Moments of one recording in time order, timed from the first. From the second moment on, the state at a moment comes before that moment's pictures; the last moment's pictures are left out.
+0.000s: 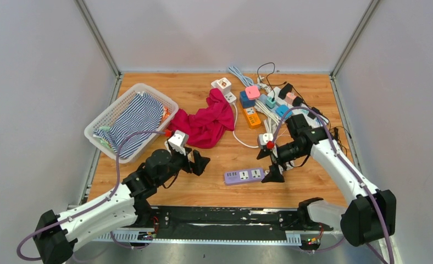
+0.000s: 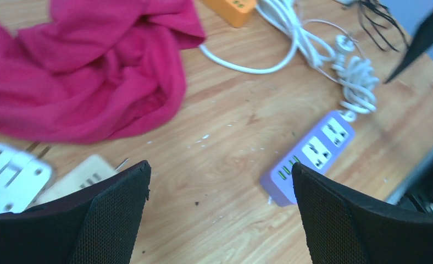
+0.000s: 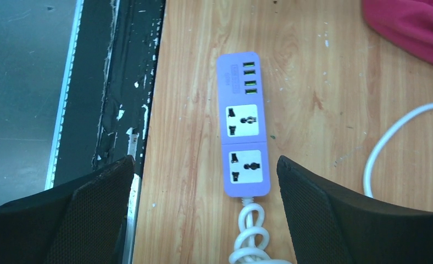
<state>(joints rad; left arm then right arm) -0.84 0.68 0.34 0.04 -0.22 -0.38 0.29 1.17 0.92 -1.10 -0.98 -1.19</state>
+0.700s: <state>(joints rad) -1.02 1.20 0.60 0.29 0.29 -0.03 0.21 1.17 0.98 -1.14 -0.90 -1.19</state>
